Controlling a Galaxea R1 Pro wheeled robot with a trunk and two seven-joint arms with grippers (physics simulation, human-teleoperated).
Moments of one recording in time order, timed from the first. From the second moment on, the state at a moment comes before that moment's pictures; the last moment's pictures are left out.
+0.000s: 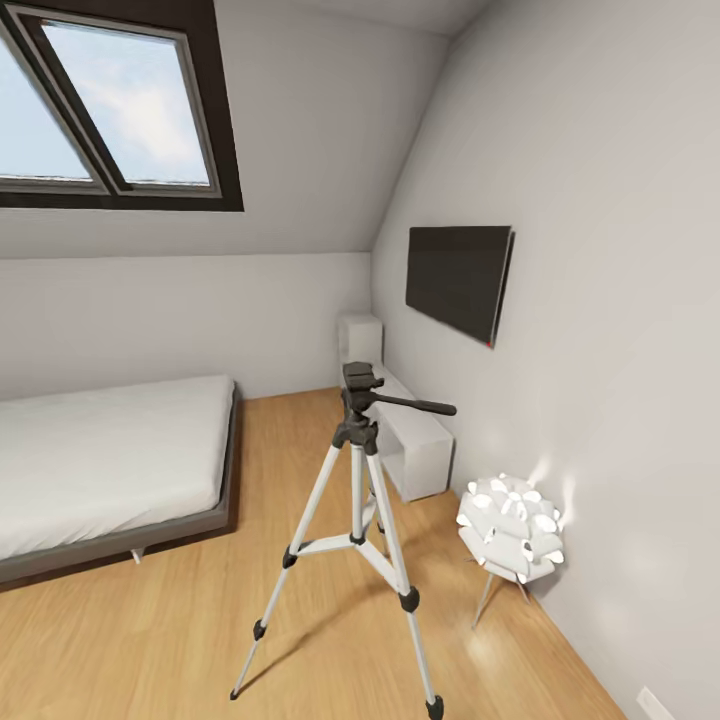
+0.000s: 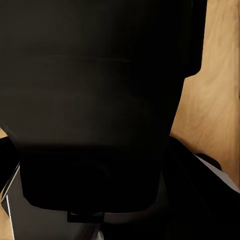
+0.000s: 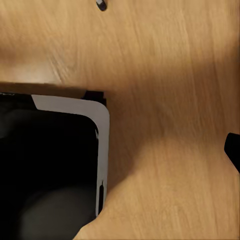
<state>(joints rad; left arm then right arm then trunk) -0.25 0.00 -0.53 0.00 1.07 0.01 -0.03 -0.29 -0.18 -0.20 0.03 0.27 0.03 0.17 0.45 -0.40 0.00</state>
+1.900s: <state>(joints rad) -0.25 0.00 -0.53 0.00 1.07 0.01 -0.03 -0.29 -0.18 -0.20 0.03 0.27 0.03 0.17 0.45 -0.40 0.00</state>
